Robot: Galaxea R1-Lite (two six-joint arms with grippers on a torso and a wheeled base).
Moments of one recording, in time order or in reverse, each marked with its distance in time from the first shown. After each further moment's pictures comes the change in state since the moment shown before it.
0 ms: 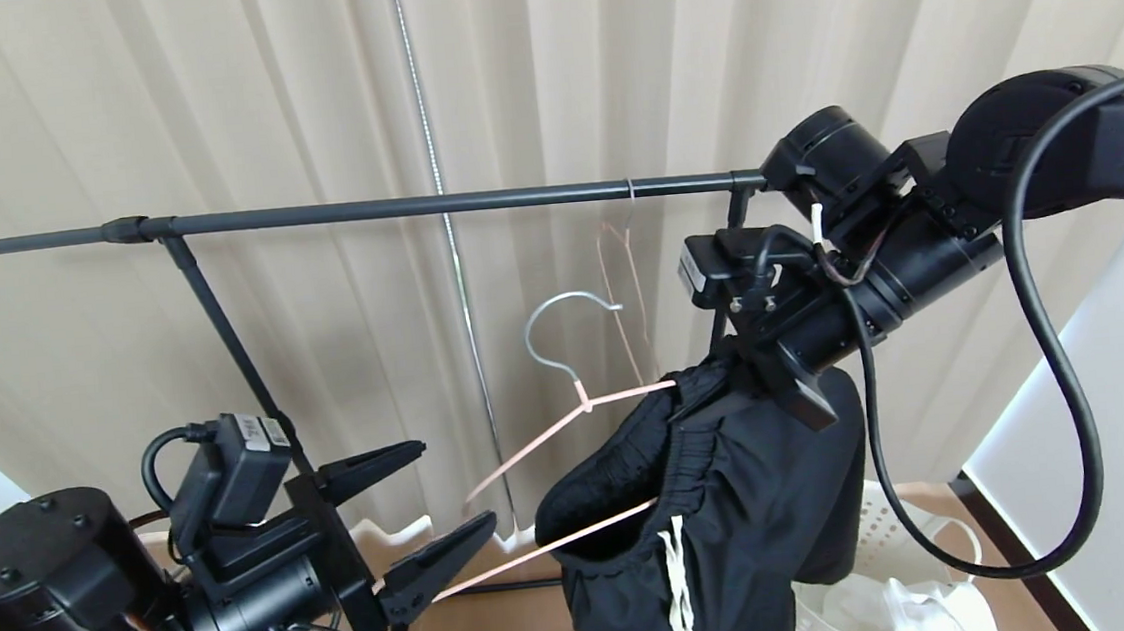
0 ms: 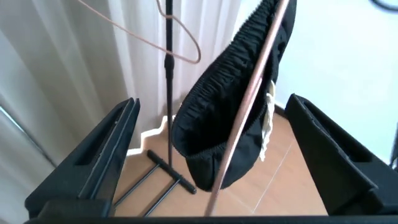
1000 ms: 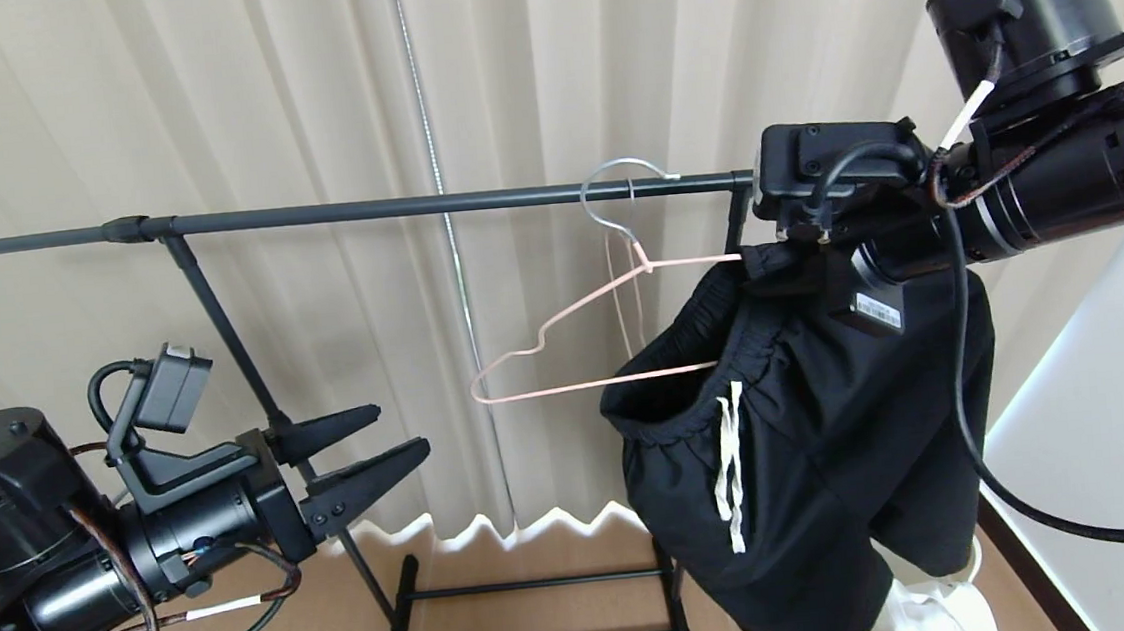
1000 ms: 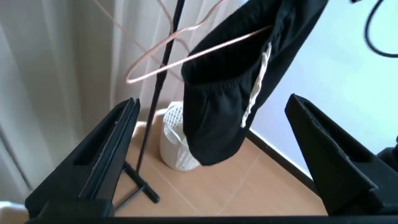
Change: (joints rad) left arm 0.216 -0.081 -0.172 0.262 -0.218 -0.205; right arm 0.011 -0.261 0.189 -0.345 -0.507 0.031
